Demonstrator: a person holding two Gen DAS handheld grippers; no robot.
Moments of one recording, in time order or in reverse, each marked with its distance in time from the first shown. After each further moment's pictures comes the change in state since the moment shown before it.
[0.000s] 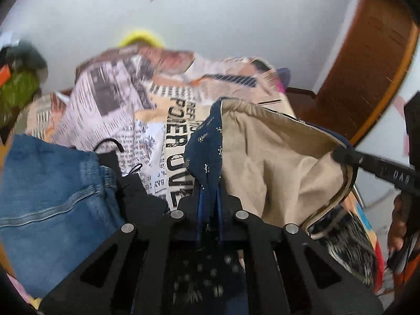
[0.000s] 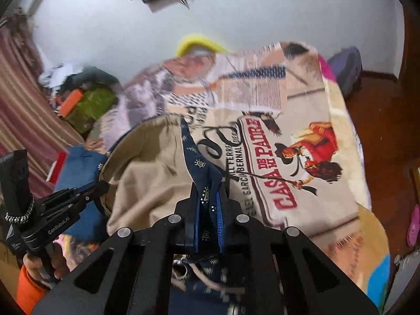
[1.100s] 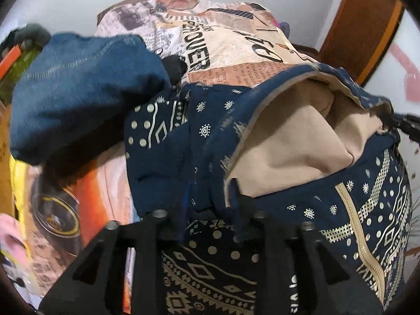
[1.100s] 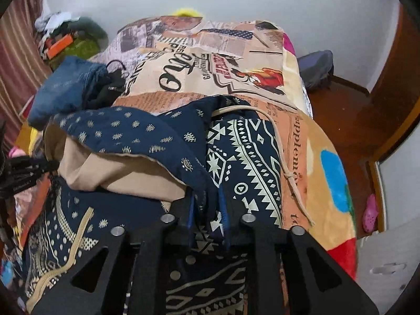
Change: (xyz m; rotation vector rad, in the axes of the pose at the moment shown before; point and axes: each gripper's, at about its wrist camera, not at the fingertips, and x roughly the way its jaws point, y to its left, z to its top) left arm -0.041 0.007 -0.200 0.061 0.182 0.065; right arm -0.061 -0.010 -0.170 -0.157 0.128 -0.253
